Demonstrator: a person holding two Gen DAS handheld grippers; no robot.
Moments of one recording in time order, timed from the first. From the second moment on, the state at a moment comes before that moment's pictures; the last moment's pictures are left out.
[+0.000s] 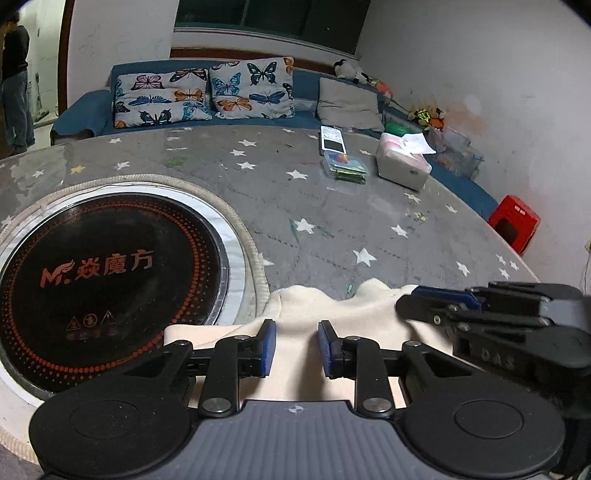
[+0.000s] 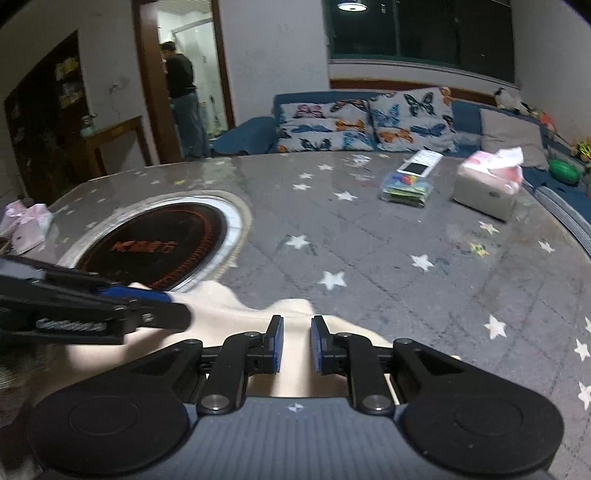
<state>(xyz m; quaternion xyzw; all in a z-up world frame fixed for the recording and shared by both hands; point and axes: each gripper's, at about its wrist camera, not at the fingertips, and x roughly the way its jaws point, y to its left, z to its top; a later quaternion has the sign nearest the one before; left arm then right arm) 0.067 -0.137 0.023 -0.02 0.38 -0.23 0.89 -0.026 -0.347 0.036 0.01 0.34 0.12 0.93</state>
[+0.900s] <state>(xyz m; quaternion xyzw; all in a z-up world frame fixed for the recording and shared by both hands) 0.035 -0.120 0.039 -0.01 0.37 -0.19 0.91 -0.085 -0.304 0.051 -0.06 0.33 0.21 0.92</state>
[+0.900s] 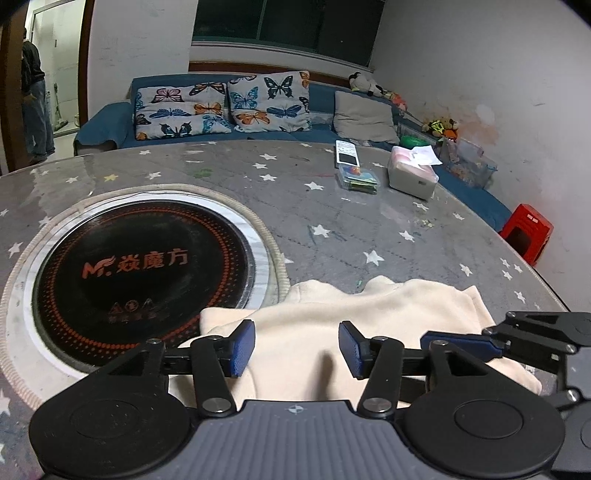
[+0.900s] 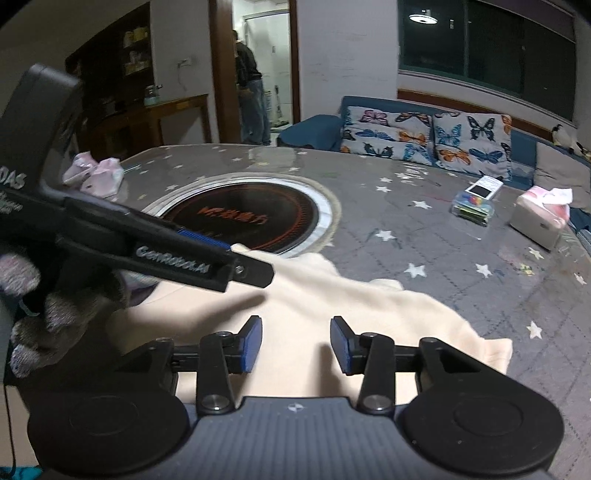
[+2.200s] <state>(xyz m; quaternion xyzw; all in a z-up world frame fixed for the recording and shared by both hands) 0.006 -0.031 0.028 -0.26 0.42 -0.13 0.86 -0.118 -0.221 0.047 -0.17 0.28 0.33 0.89</state>
